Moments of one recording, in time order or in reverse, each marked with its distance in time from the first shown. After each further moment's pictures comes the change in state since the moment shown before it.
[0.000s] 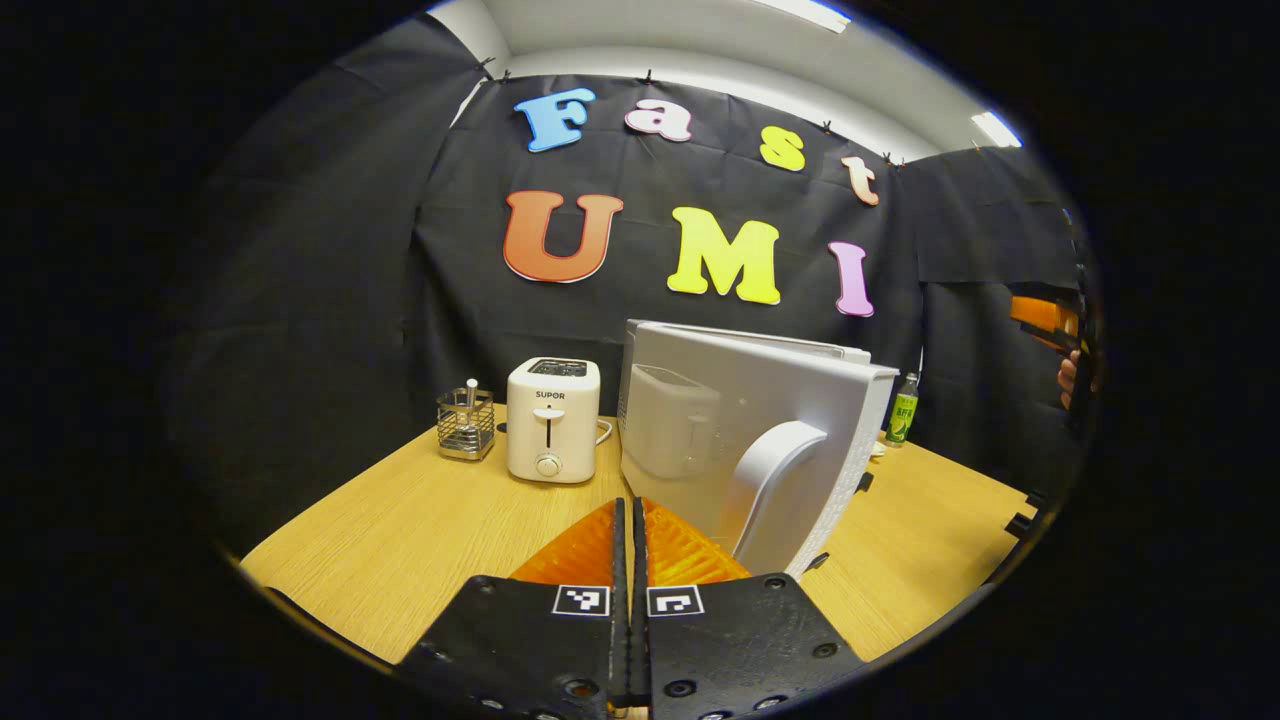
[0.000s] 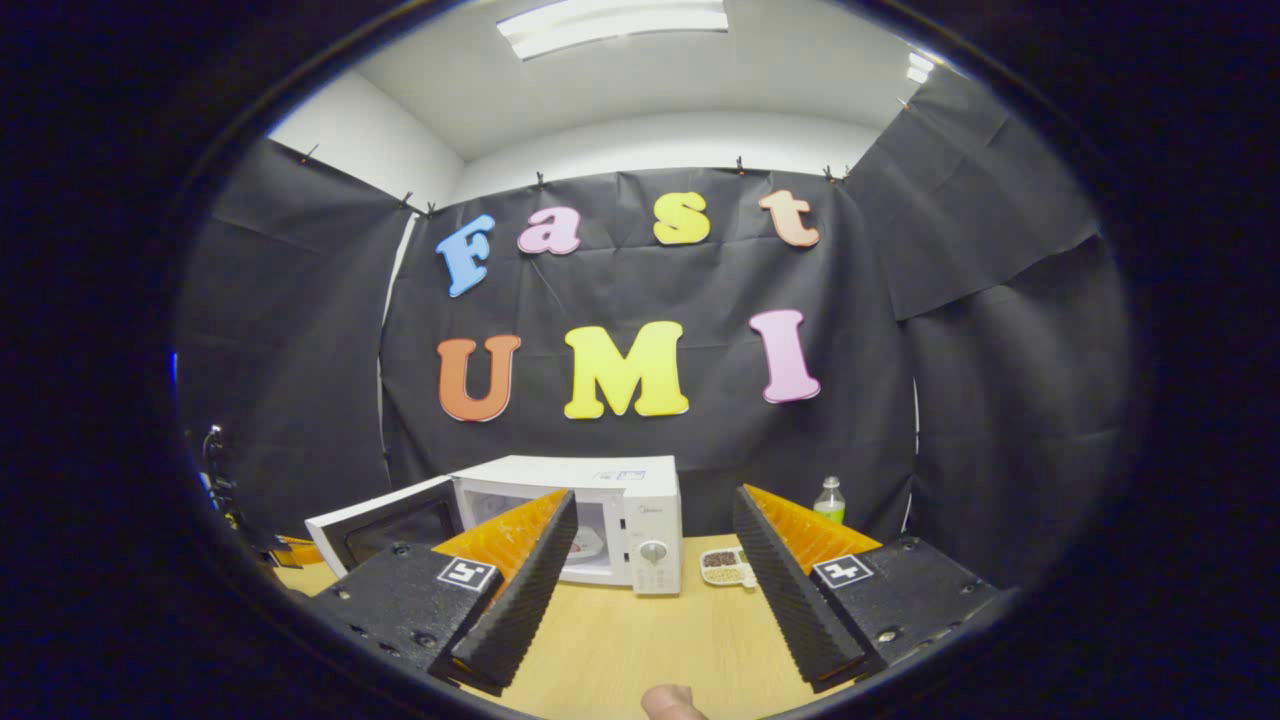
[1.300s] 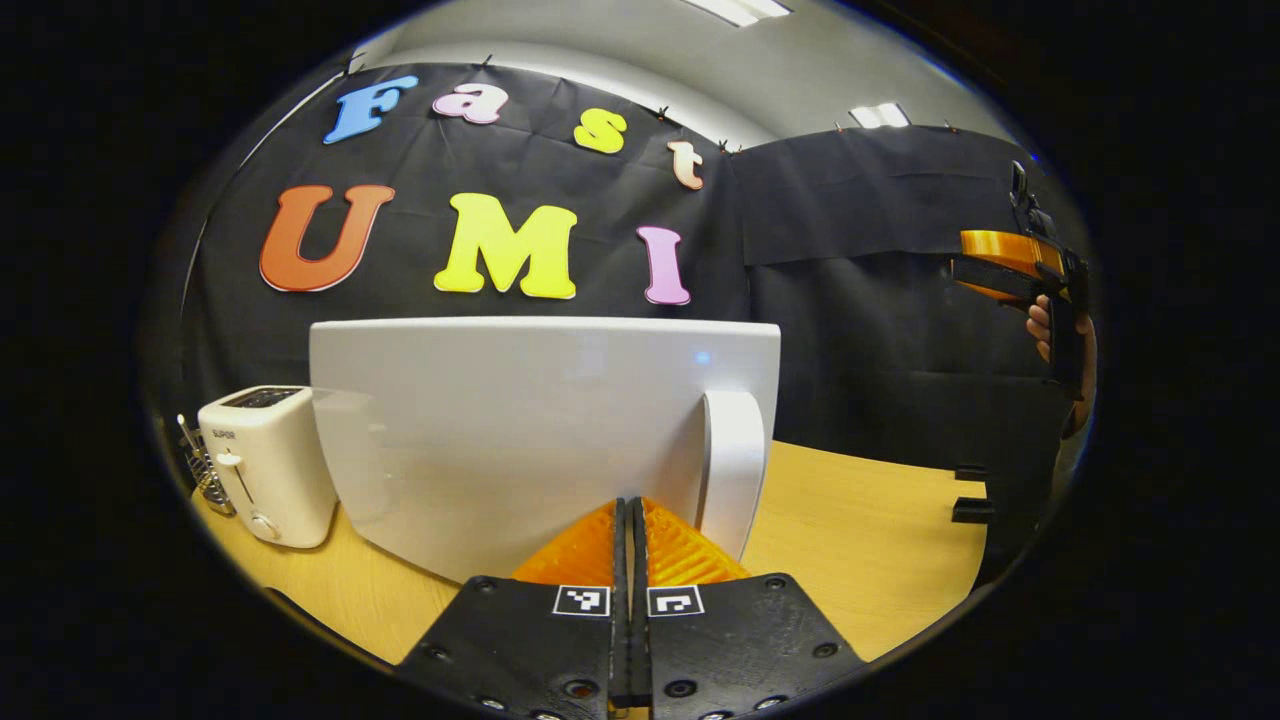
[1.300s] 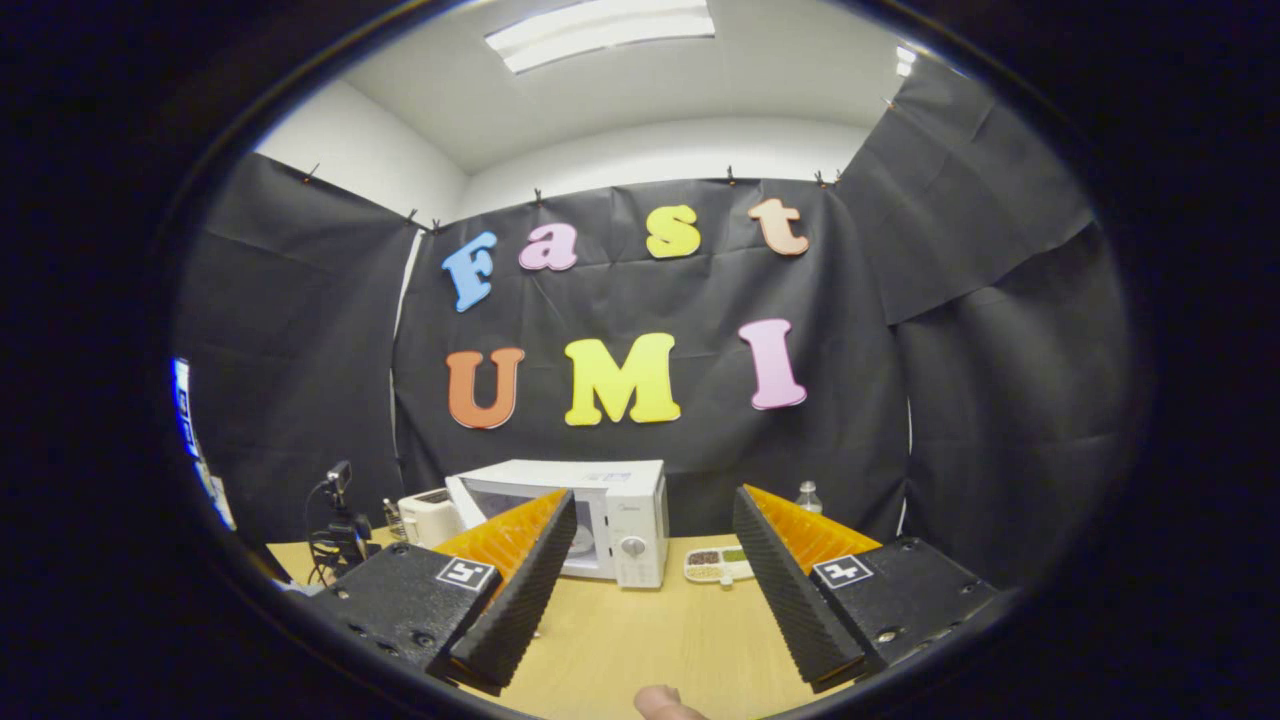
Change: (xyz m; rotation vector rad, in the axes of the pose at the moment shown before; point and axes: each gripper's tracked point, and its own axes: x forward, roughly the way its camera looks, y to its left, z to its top) left arm 0.143 -0.192 -0.003 0.110 -0.052 -0.453; right arm -0.039 -0.048 0.007 0.011 -0.012 0.038
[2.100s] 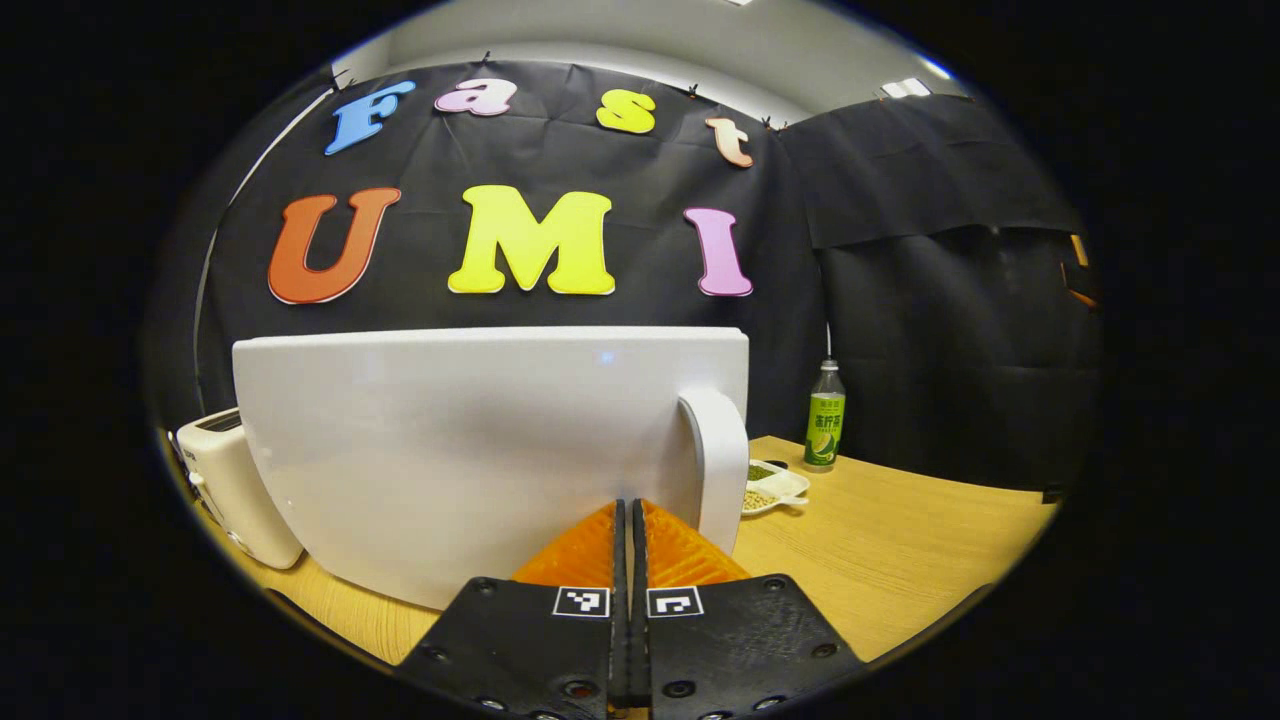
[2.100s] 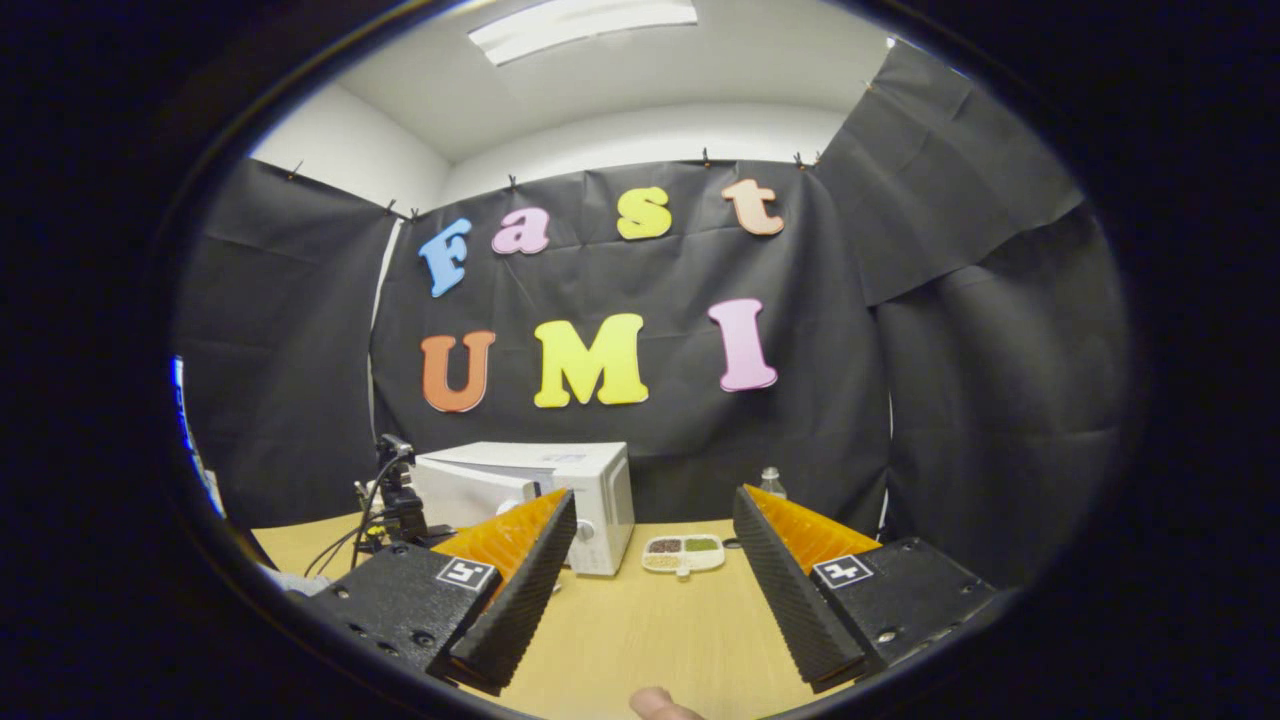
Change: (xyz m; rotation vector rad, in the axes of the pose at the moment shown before) left arm 0.125 0.024 0.015 0.029 0.006 0.259; right arm 0.005 -0.076 -0.008 0.015 0.057 -0.028
